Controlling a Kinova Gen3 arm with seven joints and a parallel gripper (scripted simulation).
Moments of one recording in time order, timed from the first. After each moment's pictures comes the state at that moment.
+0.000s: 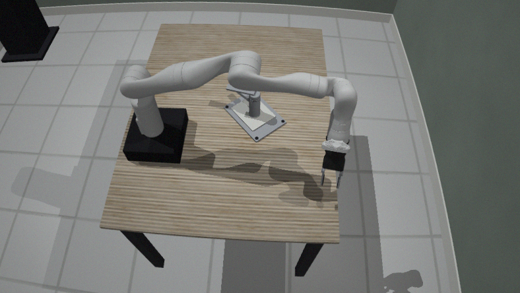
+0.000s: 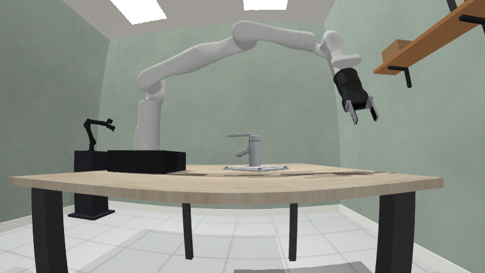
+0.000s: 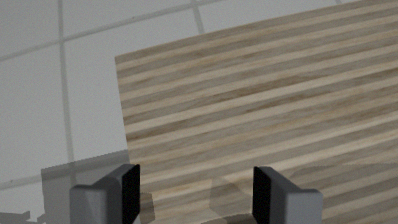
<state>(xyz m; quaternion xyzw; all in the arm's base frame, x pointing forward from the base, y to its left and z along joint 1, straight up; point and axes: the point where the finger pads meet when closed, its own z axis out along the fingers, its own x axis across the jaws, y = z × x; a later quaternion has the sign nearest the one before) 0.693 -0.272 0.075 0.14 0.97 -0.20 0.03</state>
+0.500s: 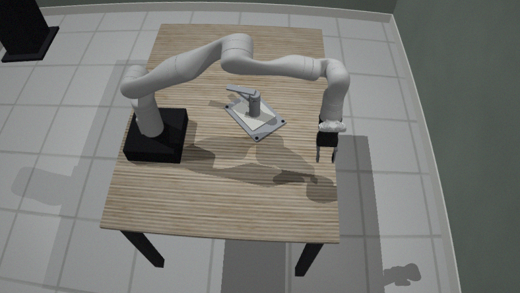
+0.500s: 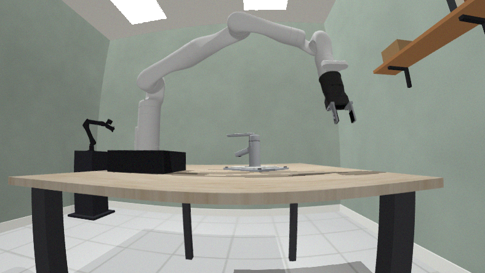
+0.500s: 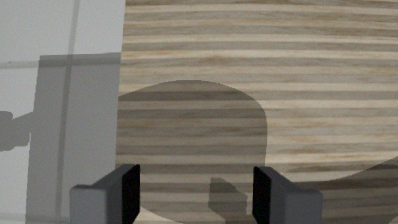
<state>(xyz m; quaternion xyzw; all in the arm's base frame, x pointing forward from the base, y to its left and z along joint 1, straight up) 0.681 -0.181 0.088 0.03 0.99 -0.13 0.02</state>
